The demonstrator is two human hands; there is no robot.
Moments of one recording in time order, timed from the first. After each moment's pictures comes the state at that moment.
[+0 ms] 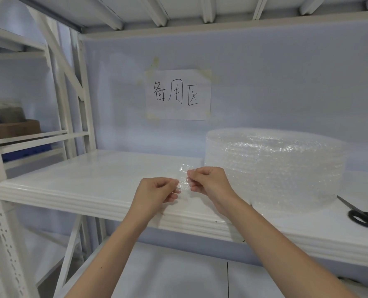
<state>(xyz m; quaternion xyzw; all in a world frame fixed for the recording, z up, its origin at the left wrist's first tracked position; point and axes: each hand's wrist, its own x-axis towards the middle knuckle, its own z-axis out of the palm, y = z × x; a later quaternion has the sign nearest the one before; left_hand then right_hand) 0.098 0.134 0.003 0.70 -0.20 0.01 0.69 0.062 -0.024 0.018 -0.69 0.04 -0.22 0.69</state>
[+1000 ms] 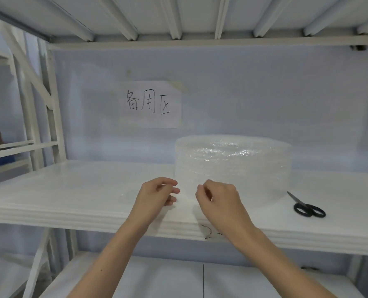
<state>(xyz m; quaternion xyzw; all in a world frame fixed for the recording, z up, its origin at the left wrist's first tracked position) 0.055 0.083 0.014 0.69 -0.26 -0.02 0.67 -0.058 -0.050 0.023 -0.89 0.09 -0.38 0.23</state>
